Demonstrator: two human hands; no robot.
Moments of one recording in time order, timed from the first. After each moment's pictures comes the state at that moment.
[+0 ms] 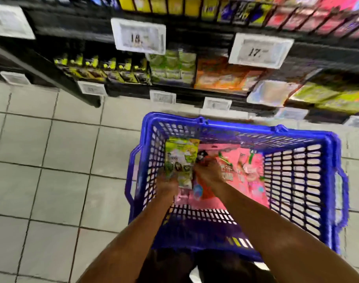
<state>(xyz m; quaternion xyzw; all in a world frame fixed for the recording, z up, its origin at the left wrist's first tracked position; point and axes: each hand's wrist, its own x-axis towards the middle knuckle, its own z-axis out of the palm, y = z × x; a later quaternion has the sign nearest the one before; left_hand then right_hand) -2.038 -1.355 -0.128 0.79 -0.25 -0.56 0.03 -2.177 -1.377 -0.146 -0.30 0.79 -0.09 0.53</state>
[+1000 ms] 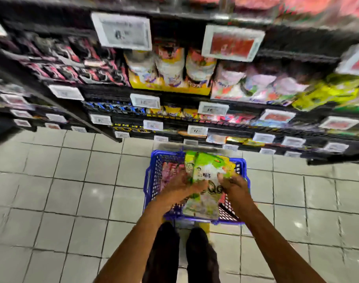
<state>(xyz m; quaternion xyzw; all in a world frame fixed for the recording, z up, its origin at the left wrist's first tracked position) -2.093 -1.376 0.312 0.56 -0.37 -0.73 0.11 -2.279 -1.337 0.280 -0.20 0.65 -0.41 0.61</state>
